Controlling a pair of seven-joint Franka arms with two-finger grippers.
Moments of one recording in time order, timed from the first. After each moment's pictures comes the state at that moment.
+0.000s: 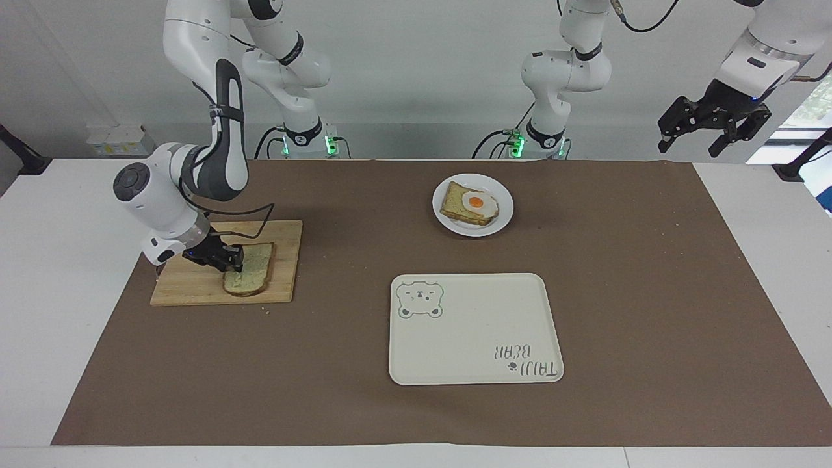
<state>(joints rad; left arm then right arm) -0.14 -0.01 0.16 -1.43 -0.03 1.40 0.16 -0.10 0.26 -0.10 -2.01 0.14 2.17 -0.21</state>
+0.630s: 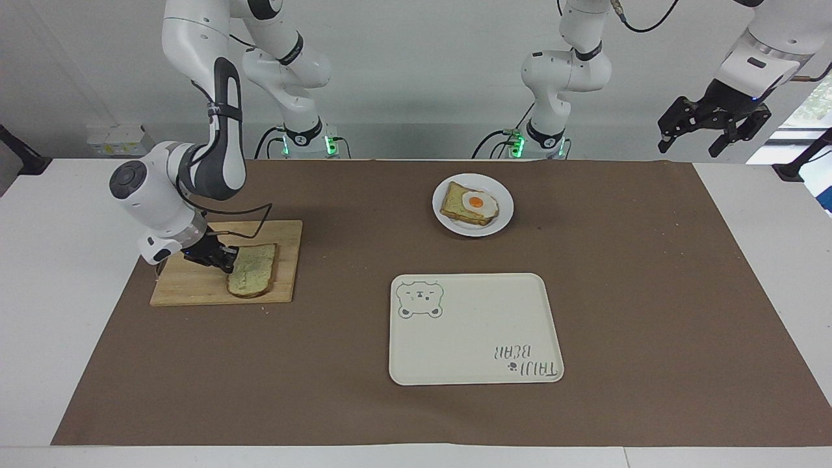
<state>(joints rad) -0.14 -0.01 0.16 -1.43 -0.03 1.40 0.16 -0.10 0.25 -0.09 -1.99 0.14 2.15 -0.21</state>
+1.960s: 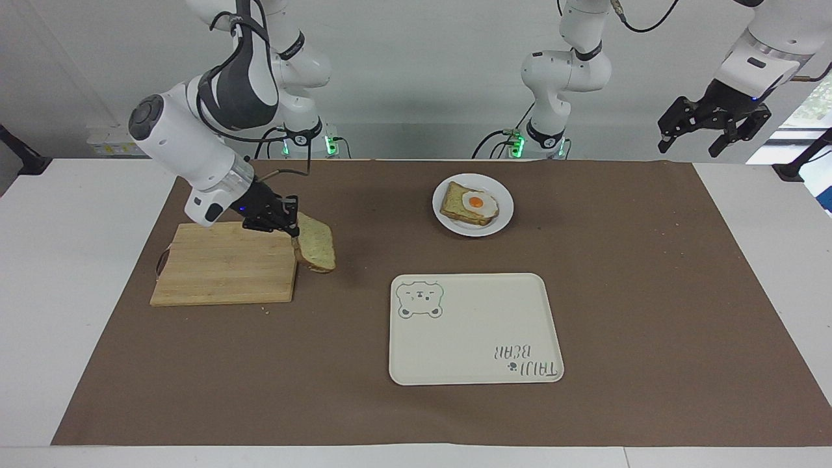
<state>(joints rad) -0.14 -0.01 0.16 -1.43 -0.03 1.40 0.16 -0.08 0.11 0.16 -1.82 0.41 1.84 -0.17</state>
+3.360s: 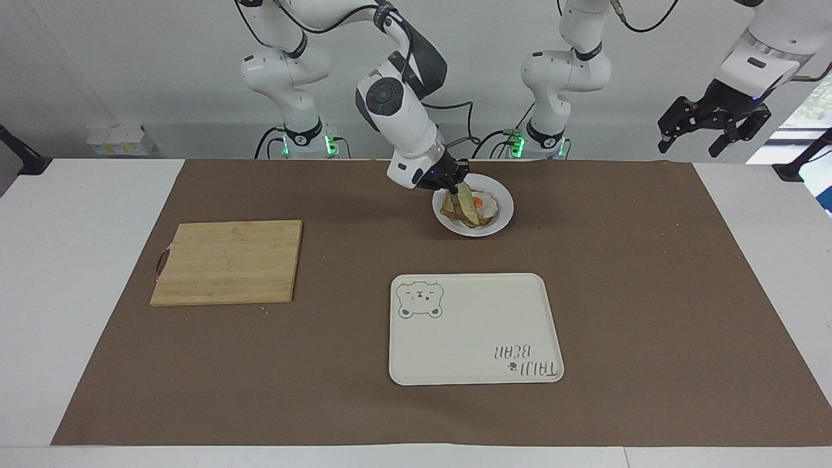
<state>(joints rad) -0.14 -0.01 0.16 -1.43 -0.03 1.40 0.16 0.39 0.16 0.30 -1.92 0.50 2.16 0.35</state>
